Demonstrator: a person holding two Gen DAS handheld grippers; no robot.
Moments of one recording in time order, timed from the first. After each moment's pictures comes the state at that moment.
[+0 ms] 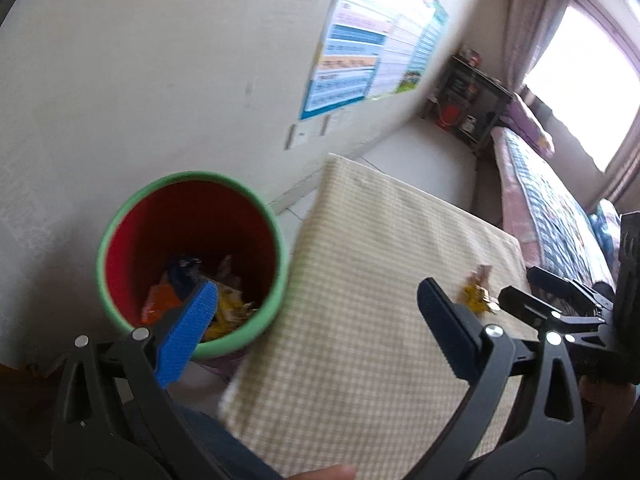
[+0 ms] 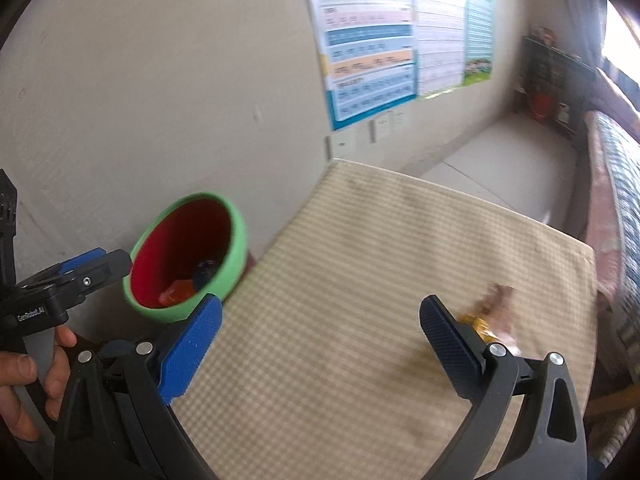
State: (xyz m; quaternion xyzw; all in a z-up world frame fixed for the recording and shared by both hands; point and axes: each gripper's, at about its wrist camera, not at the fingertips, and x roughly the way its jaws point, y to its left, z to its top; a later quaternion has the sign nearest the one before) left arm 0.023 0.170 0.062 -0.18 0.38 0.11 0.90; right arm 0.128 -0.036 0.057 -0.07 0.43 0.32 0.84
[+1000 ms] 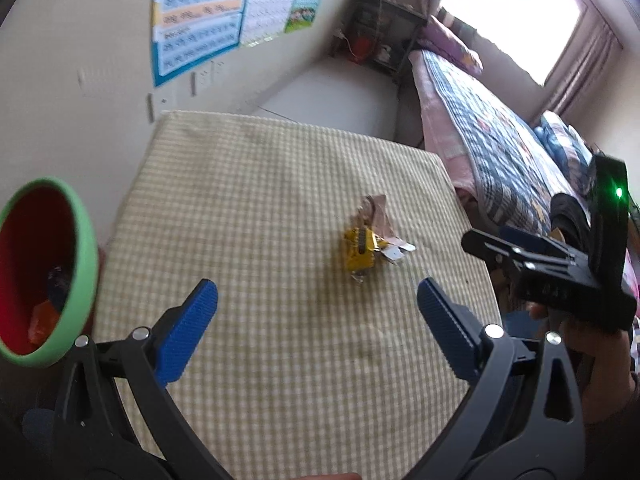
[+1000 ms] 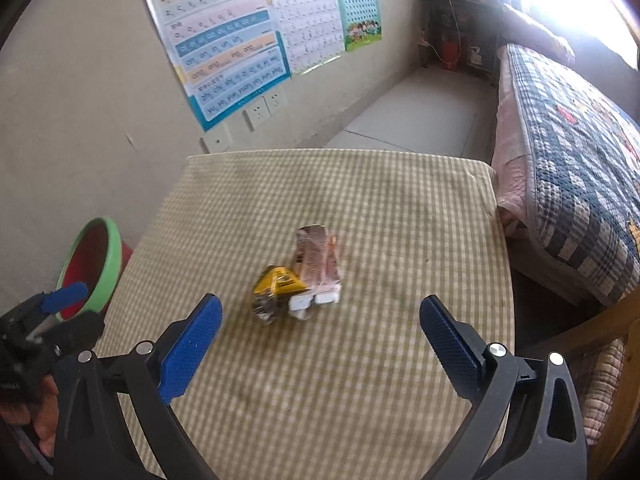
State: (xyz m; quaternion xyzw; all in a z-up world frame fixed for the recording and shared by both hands) left arm 0.110 0.011 0.017 -0.13 0.45 -0.04 0.88; right arm 0.188 -0.193 0.008 0.00 0.47 0.20 0.86
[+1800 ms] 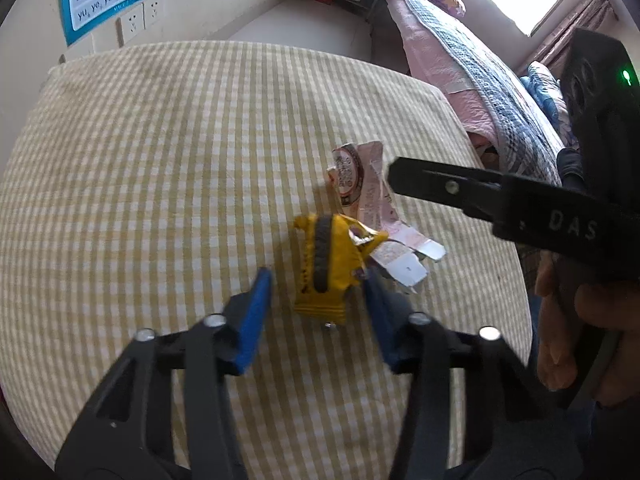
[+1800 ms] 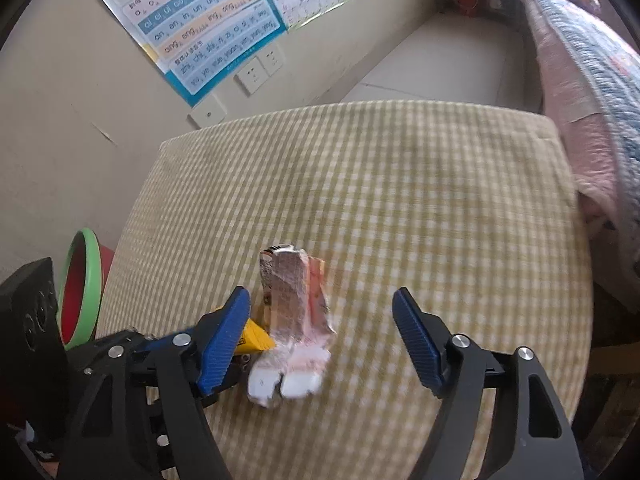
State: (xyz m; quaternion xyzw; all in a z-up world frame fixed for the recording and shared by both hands) left arm 0.208 -0.037 -0.086 -0.12 0.53 -0.12 0.83; right arm 0.281 -0.178 -0.071 0.04 0.55 0.25 0.79
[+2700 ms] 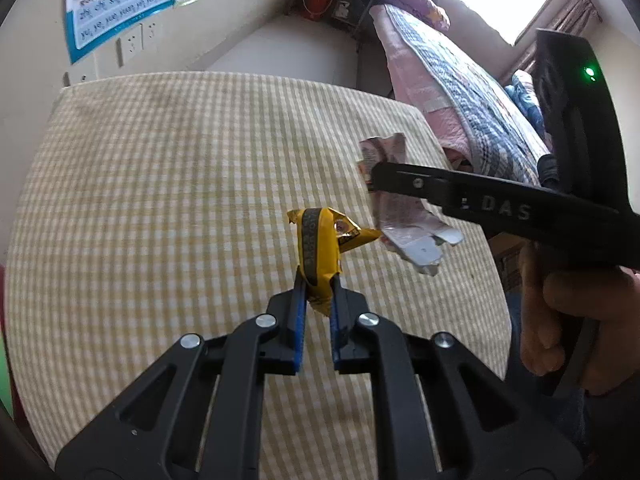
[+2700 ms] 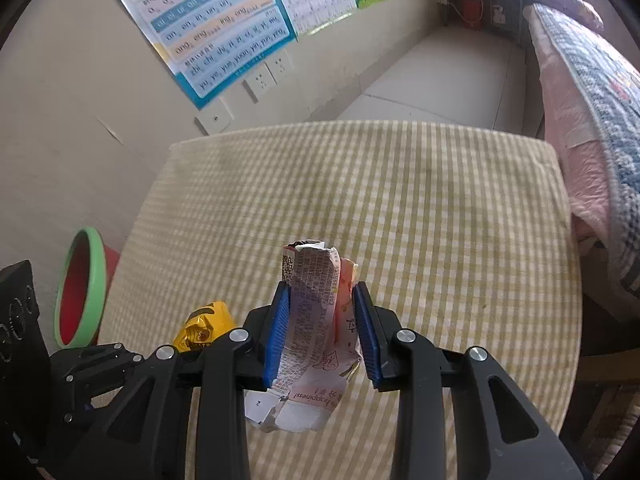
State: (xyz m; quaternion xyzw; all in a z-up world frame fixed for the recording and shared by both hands) left arm 0.179 -0.017 -0.049 -0.12 0.50 -0.13 0.85; right arm 0.262 -0.171 -0.039 0.02 0.52 0.24 0.82
